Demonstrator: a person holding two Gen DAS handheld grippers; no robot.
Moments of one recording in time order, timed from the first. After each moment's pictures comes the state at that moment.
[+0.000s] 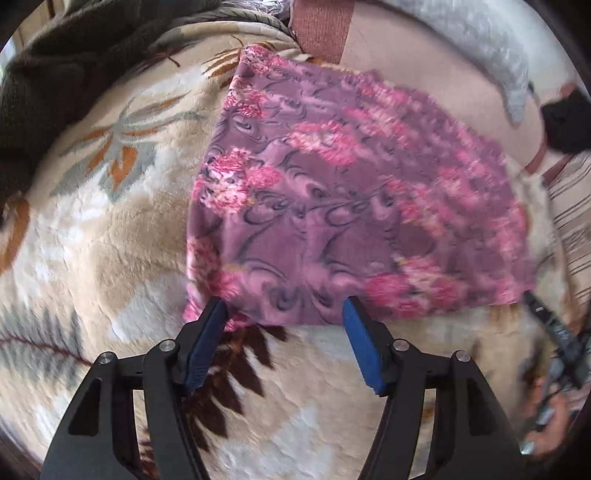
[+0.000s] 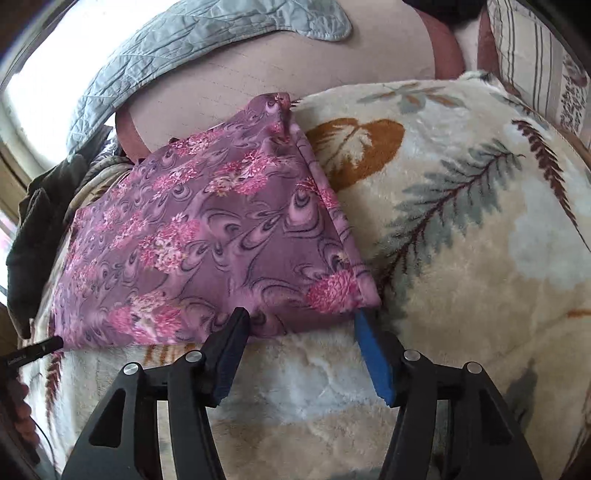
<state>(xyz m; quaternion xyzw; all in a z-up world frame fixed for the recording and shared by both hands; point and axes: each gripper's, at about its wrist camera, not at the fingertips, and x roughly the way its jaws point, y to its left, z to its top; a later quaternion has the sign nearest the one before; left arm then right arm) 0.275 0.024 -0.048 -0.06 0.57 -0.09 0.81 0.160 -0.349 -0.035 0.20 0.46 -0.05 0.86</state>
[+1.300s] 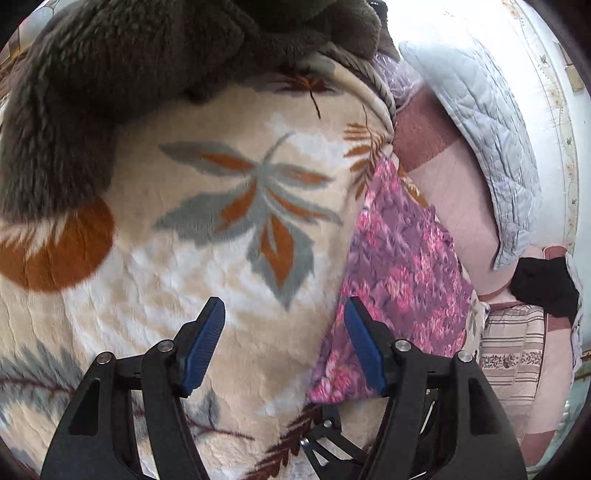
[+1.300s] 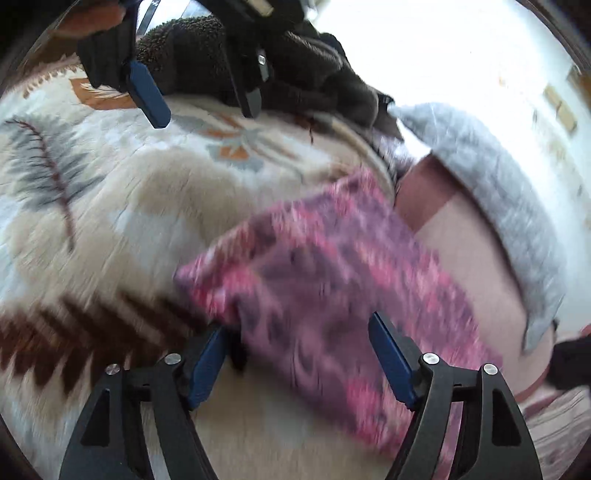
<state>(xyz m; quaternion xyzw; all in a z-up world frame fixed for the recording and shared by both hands) 0.345 0.202 -0.032 -0.29 0.57 -0.06 0.77 0.195 0.049 -0.058 -0.37 0.29 0.12 0.87</state>
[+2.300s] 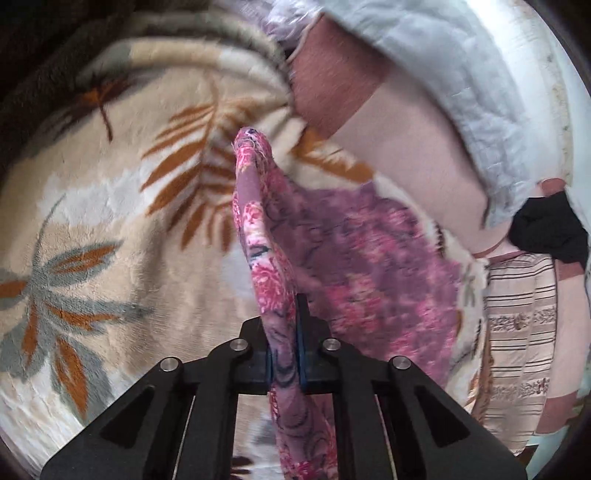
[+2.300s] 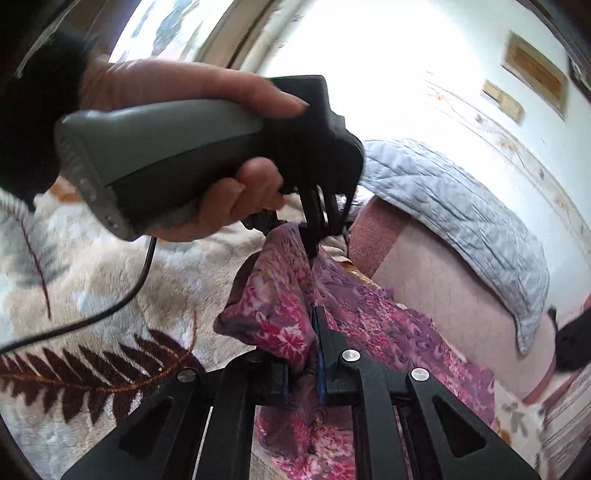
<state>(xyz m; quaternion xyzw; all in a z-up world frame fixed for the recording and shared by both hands) 0.443 0.051 -0.022 -0.19 0.59 -0.17 0.76 0.194 -0.020 0.007 -0.23 0.21 0.12 0.94</state>
